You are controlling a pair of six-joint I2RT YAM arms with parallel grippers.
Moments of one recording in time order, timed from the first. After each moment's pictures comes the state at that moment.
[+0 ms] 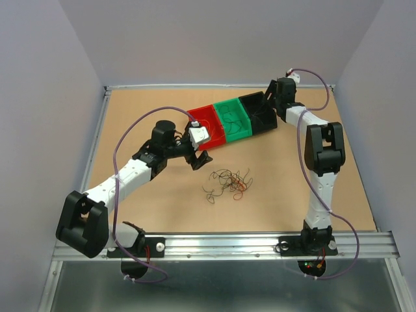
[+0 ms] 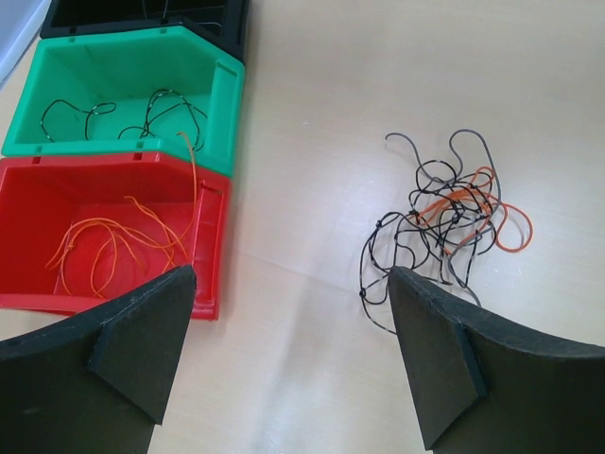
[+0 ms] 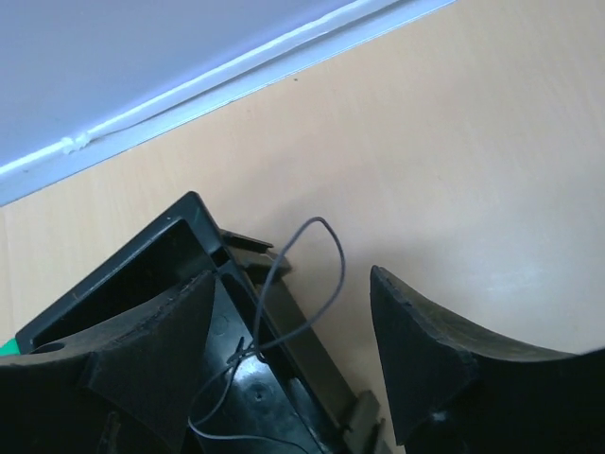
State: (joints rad) left arm -0.49 1.29 0.82 0.05 0.62 0.41; right arm 0.13 2.19 1.66 0.06 0.23 0.44
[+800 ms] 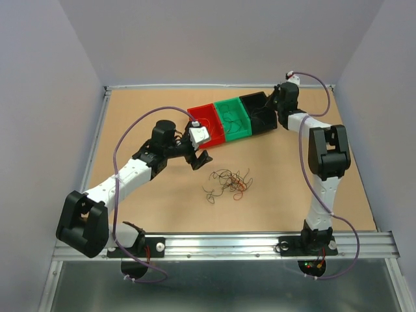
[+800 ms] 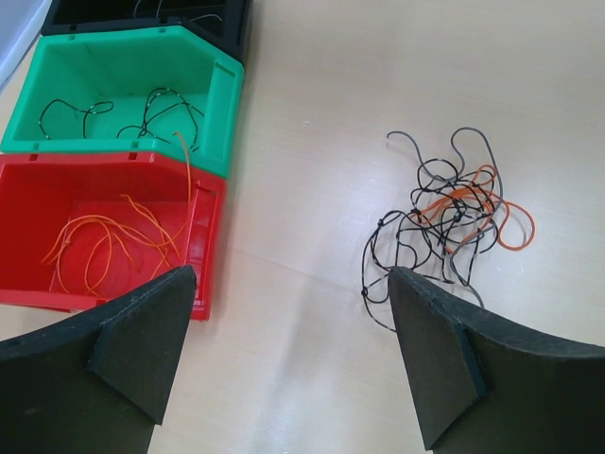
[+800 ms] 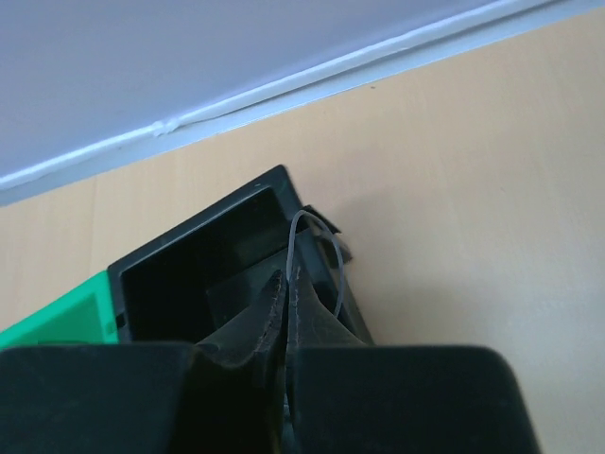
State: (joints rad) left arm -0.49 1.29 0.83 0.04 0.61 0.43; right arm 0.13 2.12 1.50 0.28 0.11 0.45
